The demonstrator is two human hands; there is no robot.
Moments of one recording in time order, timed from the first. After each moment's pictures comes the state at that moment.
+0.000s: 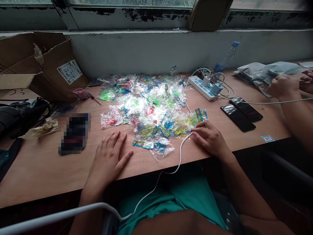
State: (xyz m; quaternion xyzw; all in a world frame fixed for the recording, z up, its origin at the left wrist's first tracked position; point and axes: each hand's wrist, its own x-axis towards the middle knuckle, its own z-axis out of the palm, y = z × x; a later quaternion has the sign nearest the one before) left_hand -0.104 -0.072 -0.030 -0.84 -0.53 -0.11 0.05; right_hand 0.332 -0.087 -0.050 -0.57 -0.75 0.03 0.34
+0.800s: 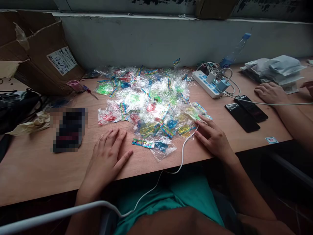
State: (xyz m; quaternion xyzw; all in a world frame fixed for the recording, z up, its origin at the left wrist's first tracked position) left_hand -0.104 -0.074 -0.030 -0.85 -0.52 -0.12 0.04; right_hand 0.332 -0.086 -0.054 -0.57 -0.75 0.01 0.34
